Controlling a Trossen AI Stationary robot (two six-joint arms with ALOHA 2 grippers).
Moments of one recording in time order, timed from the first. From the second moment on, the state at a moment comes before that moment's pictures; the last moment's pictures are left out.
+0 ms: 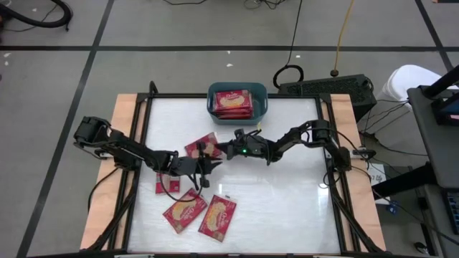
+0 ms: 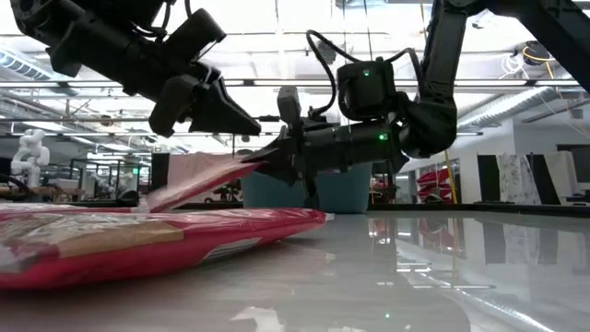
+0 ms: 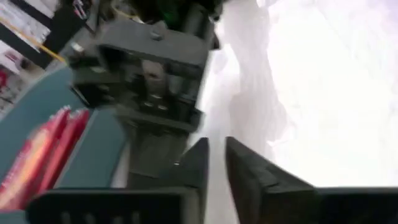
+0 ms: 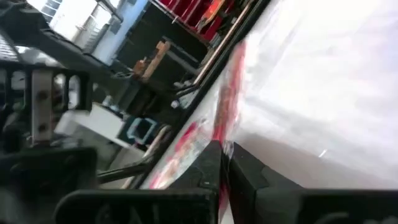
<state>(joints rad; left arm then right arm) -0.23 1.53 0.59 0.48 -0.49 0.28 -0.10 2.17 0.87 1.22 0.08 0.94</state>
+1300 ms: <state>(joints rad) 0.08 1.02 0.21 0.21 0.16 -0.29 0.05 1.92 0.79 0.87 0.21 0.02</state>
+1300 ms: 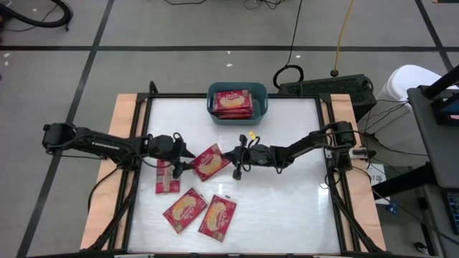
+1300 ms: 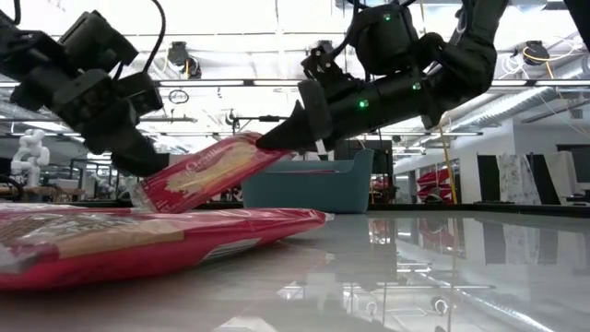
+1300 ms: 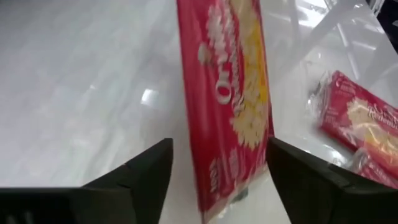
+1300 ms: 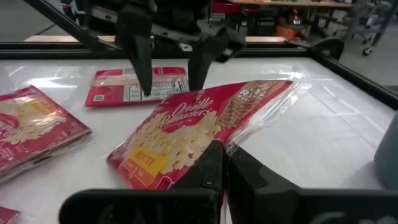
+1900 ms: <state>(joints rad) 0.07 1.02 0.15 0.39 0.18 -0.22 0.05 1.92 0.79 0.90 0.25 -0.08</state>
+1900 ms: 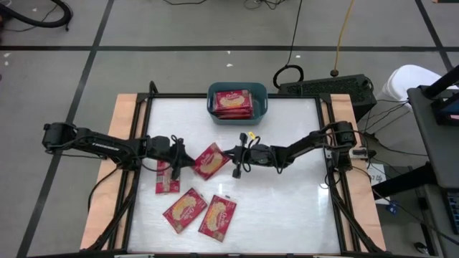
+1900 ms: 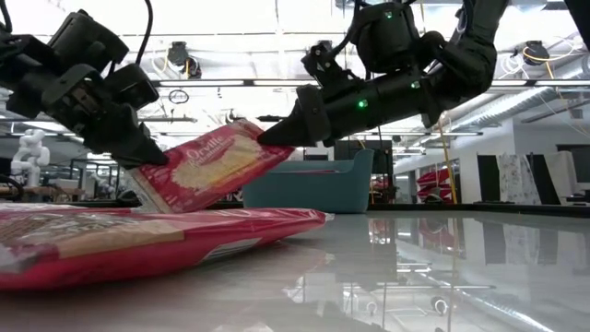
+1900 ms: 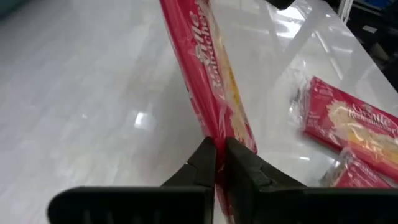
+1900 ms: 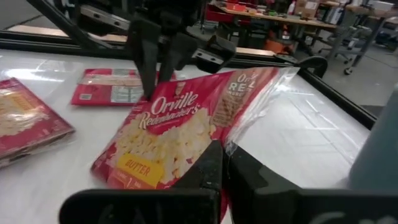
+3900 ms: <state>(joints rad) 0.67 1.84 1.61 -0.66 0.02 0.87 0.30 1.21 0.20 0.72 0.61 0.29</state>
